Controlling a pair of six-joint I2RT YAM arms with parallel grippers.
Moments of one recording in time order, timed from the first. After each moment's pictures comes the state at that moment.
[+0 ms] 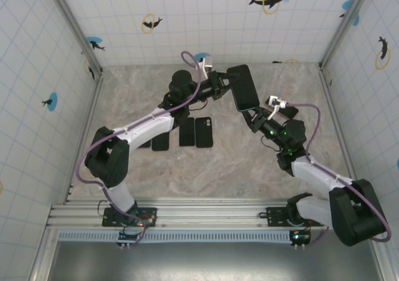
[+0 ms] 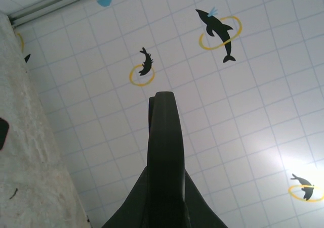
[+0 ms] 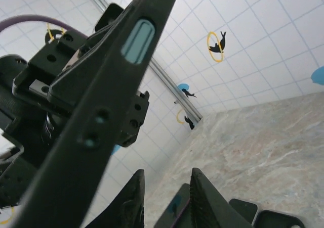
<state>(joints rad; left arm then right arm) -0.68 1.75 1.31 0.57 0.60 -1.27 0.37 1.13 0.41 0.90 -0.47 0.77</state>
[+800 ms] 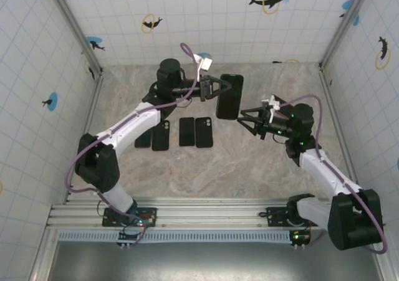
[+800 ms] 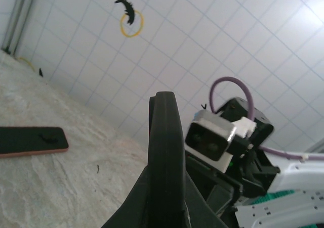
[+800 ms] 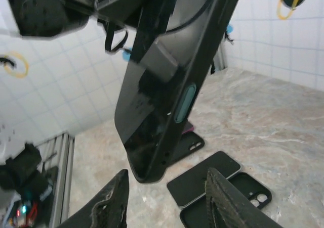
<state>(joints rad) -0.58 1.66 1.37 0.24 0.97 -0.55 0.23 1.12 0.59 0.43 -1.02 0.16</state>
